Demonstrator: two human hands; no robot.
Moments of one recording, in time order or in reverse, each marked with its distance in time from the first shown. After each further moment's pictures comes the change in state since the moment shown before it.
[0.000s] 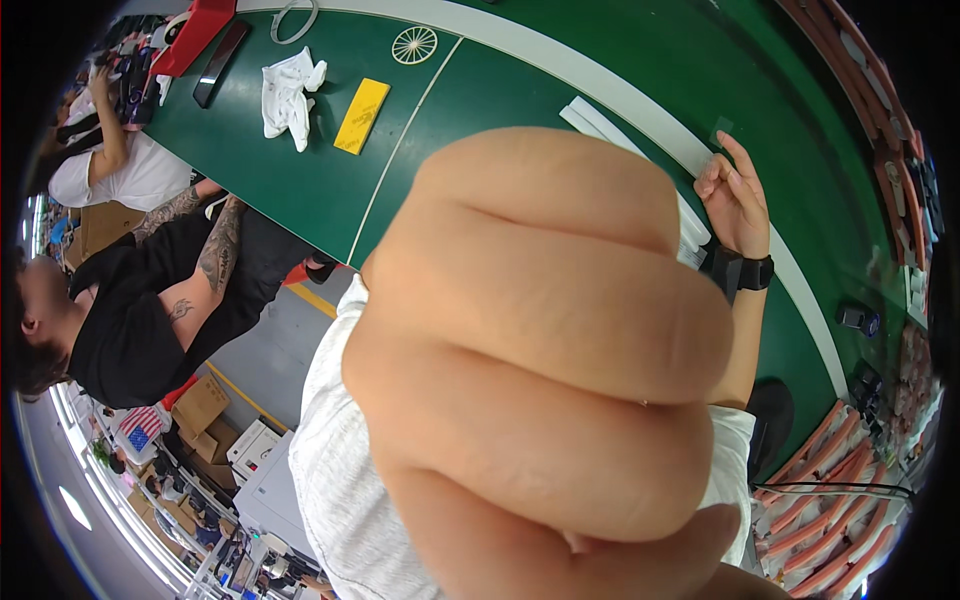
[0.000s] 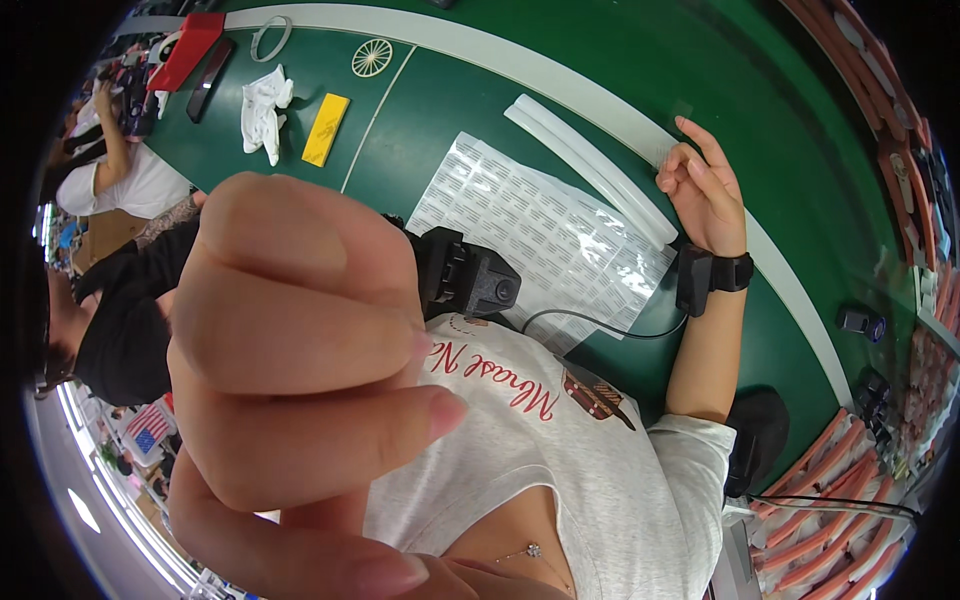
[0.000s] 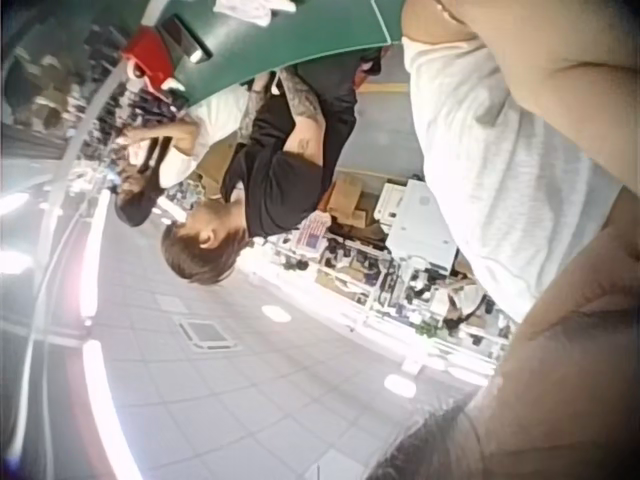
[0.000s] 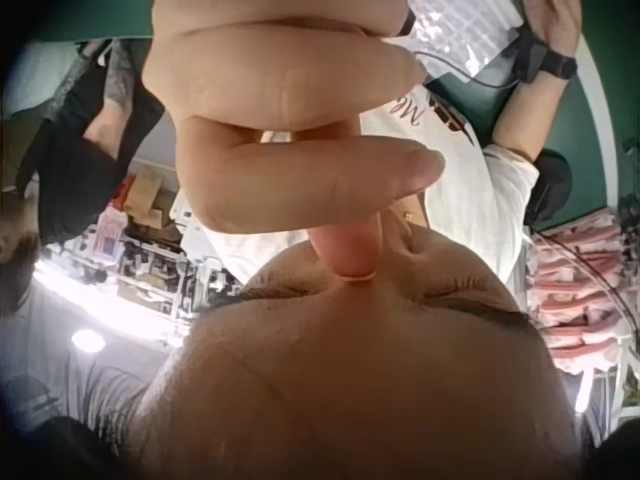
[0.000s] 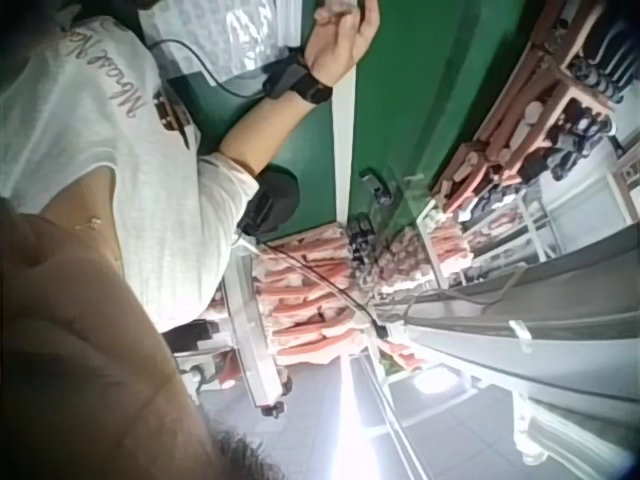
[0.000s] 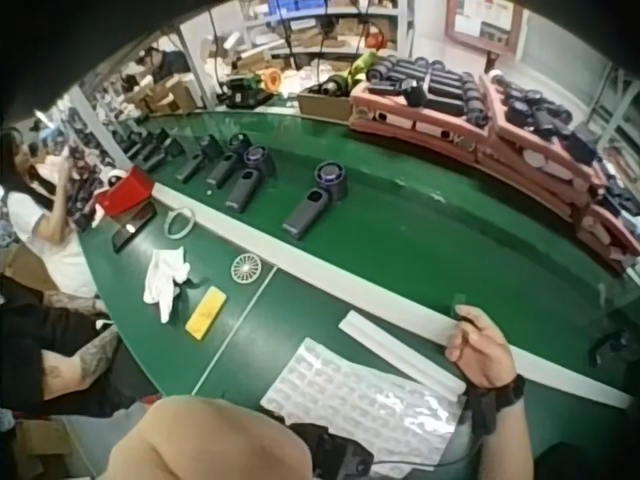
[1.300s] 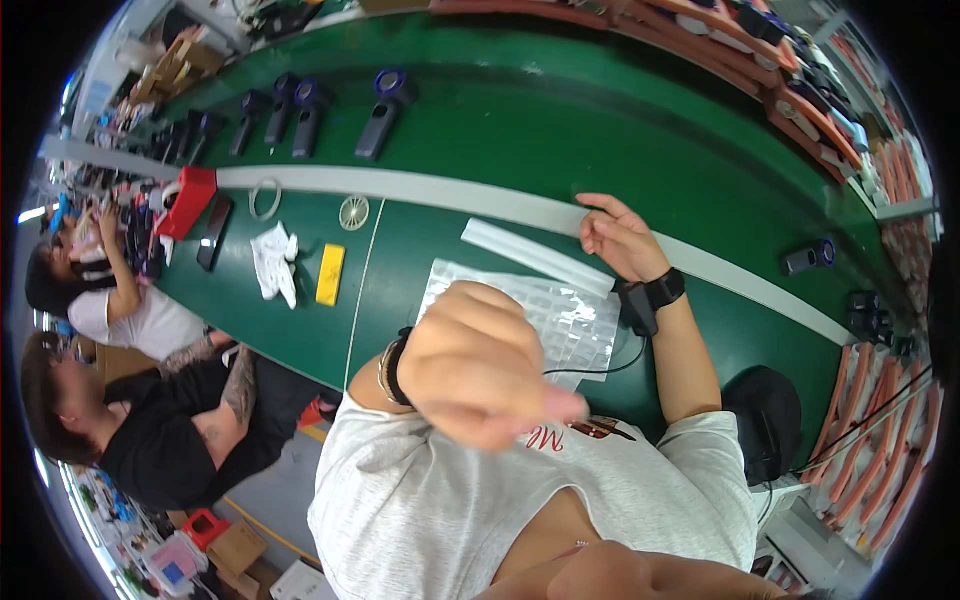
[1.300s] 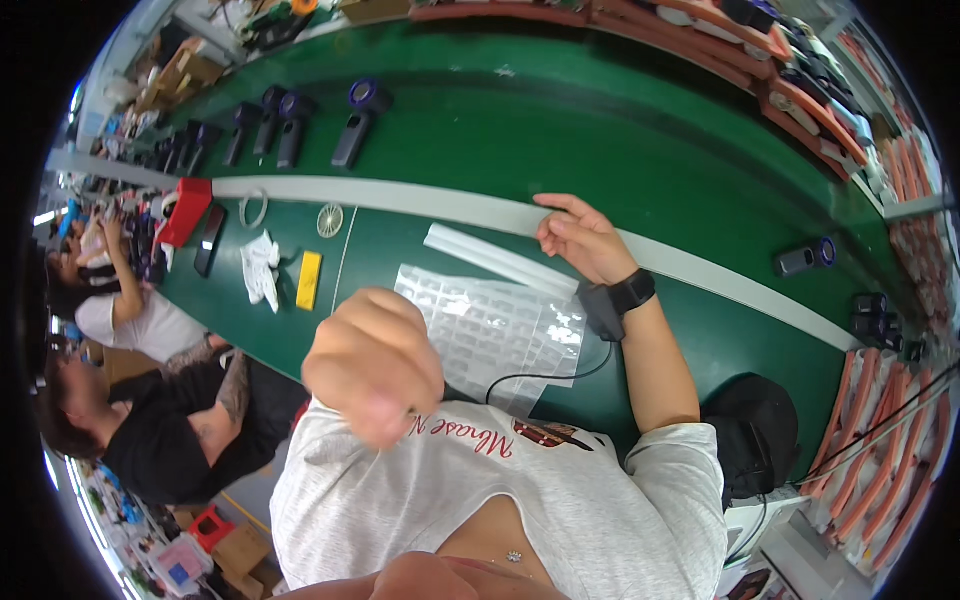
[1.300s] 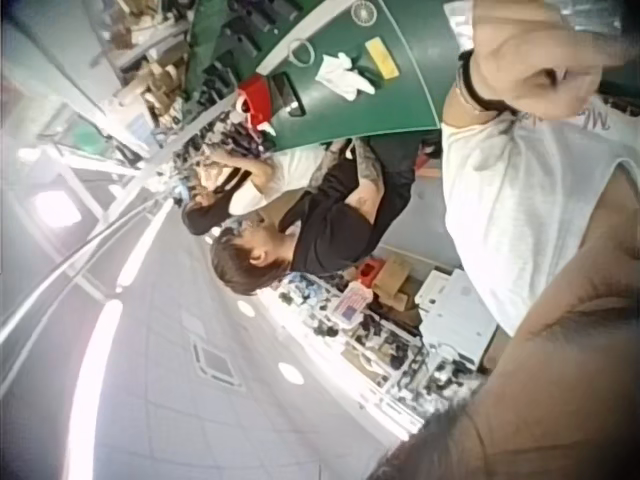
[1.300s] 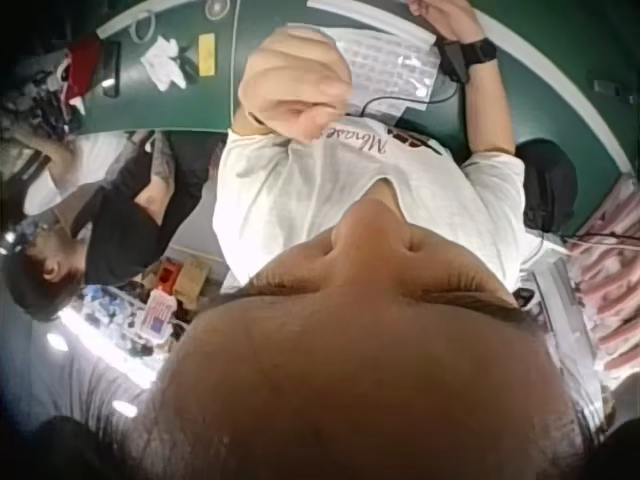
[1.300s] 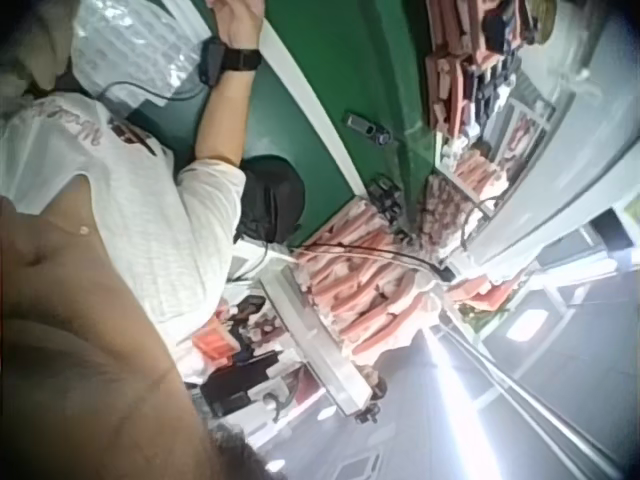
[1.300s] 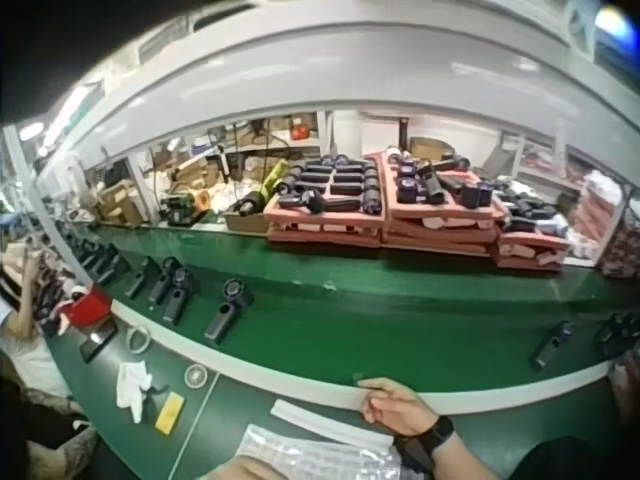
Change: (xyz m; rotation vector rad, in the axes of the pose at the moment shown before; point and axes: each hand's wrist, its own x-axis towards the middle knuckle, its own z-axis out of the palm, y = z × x) left_hand 0.005 0.009 0.041 -0.568 -0.108 -0.295; right_hand 0.005 -0.003 0.006 0.108 -0.057 0.051
